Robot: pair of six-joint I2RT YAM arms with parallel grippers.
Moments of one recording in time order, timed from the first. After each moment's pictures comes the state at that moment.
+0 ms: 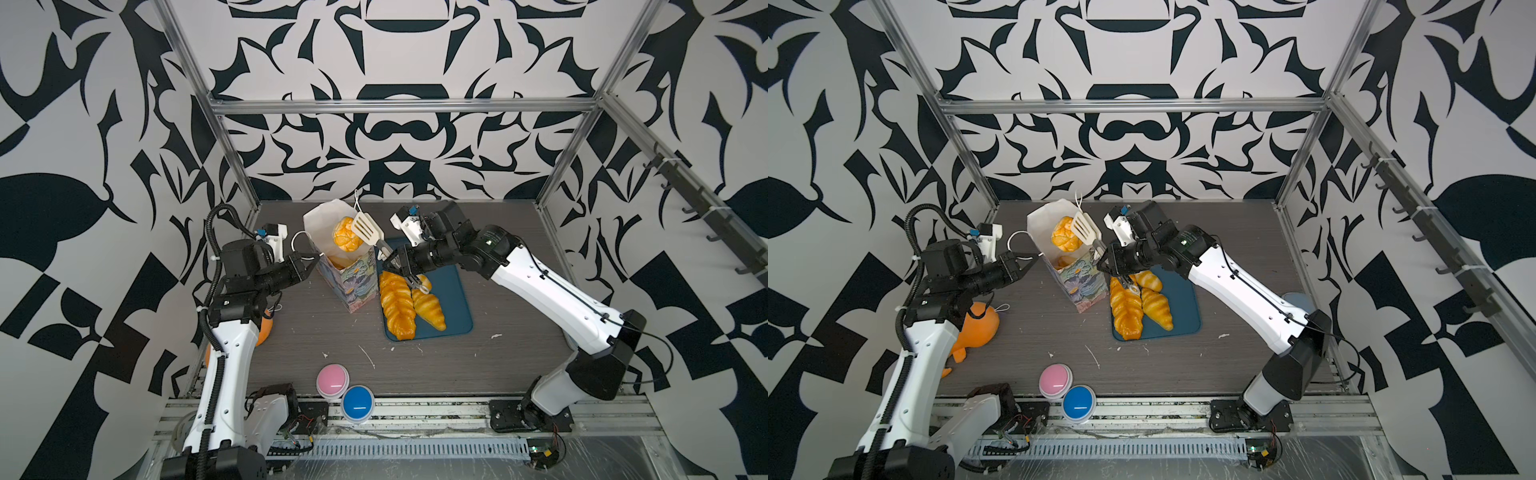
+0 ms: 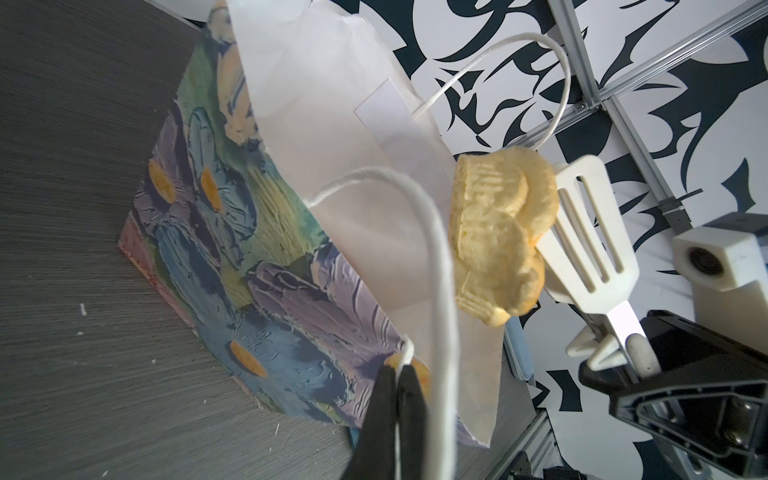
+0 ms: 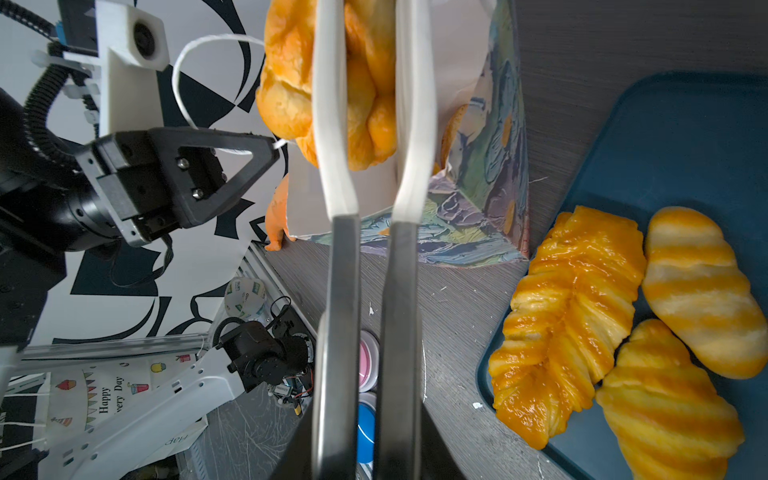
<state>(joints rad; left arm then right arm) 0.11 0.95 0.92 -0.49 0.78 -0.46 0.79 1.59 1.70 -0.83 -0.40 0.52</state>
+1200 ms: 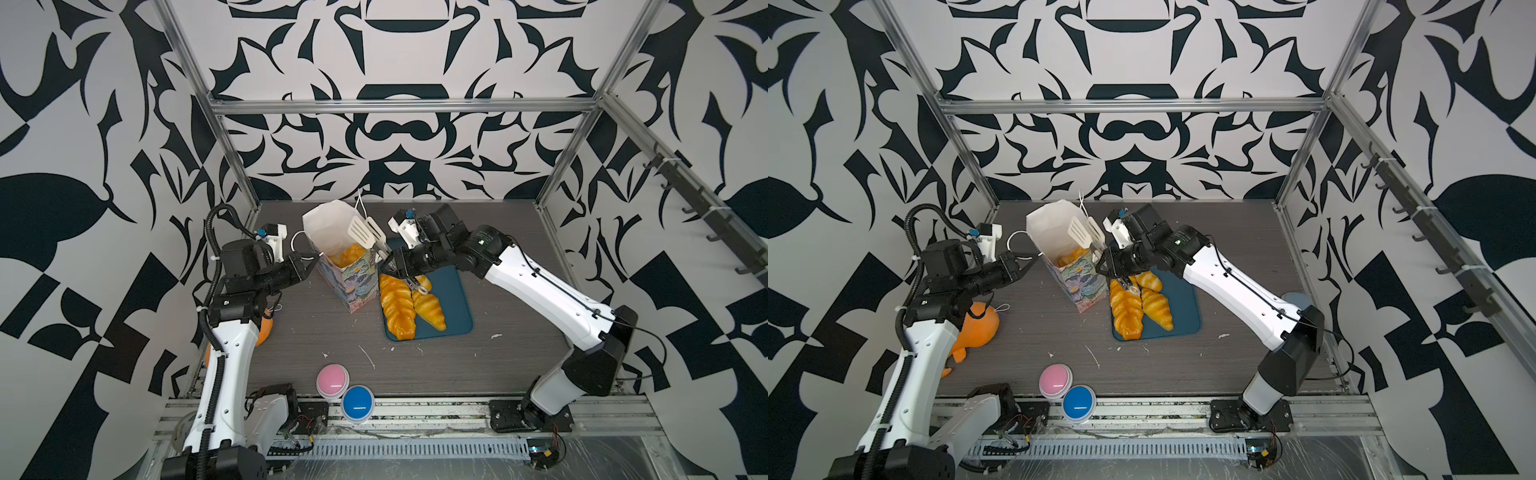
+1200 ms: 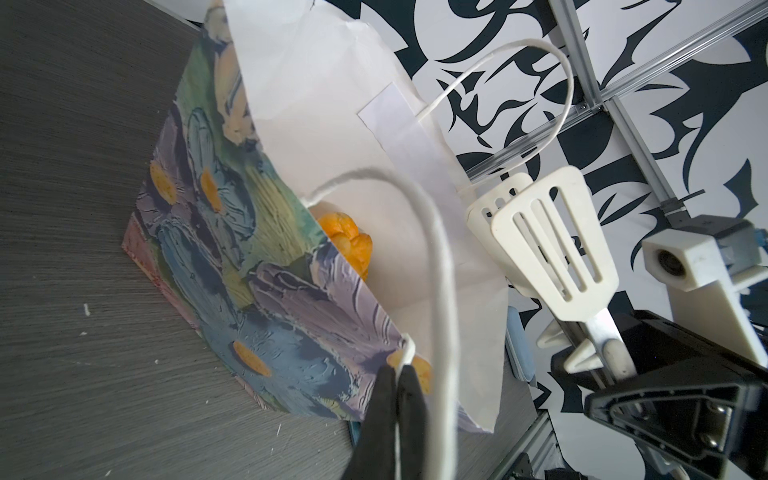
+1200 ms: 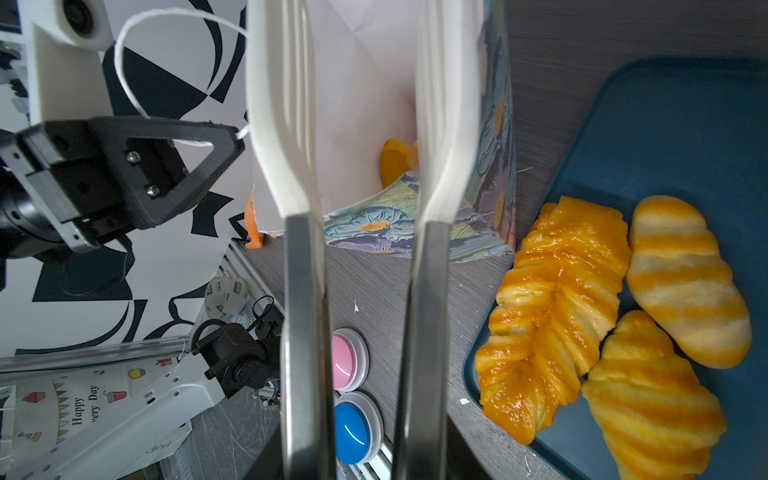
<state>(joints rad) 0.11 0.95 0.92 -0.49 0.77 -0.45 0.80 1.61 1.70 -0.85 -0.37 0.52</state>
